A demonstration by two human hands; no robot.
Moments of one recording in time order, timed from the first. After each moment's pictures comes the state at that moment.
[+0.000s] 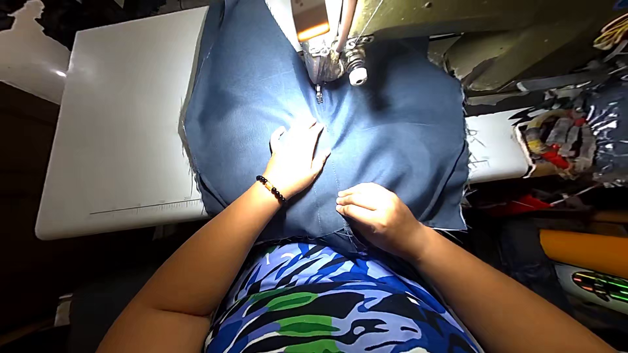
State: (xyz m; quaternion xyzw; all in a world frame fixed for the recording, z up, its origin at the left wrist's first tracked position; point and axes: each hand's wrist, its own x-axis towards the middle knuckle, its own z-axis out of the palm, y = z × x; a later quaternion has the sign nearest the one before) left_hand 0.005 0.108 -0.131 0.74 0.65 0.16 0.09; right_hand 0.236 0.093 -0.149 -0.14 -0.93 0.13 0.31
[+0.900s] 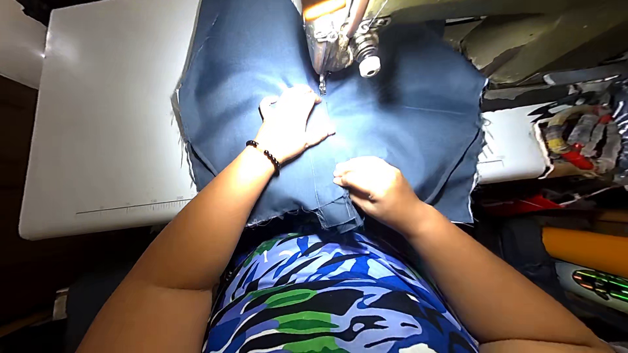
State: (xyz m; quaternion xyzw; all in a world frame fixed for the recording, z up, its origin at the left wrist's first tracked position) left_hand -0.026 0.160 -0.121 0.76 0.64 0.12 0.08; right_hand 0.217 0.127 -0.143 -0.19 -0.91 0.18 0.31
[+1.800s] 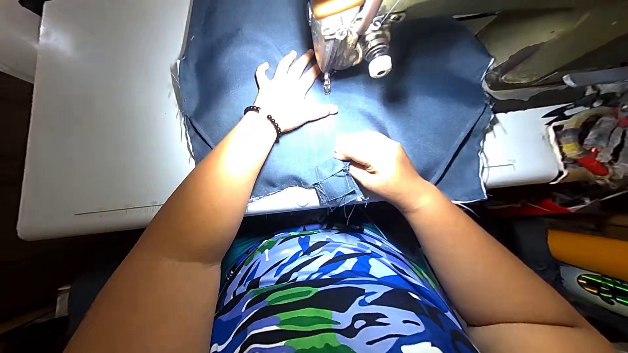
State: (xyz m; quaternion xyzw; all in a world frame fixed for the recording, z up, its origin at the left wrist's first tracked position) left_hand -0.041 0.208 -0.108 0.74 0.67 0.00 0.07; right_hand 0.198 0.166 -0.139 -0.22 -0.90 0.20 0.32
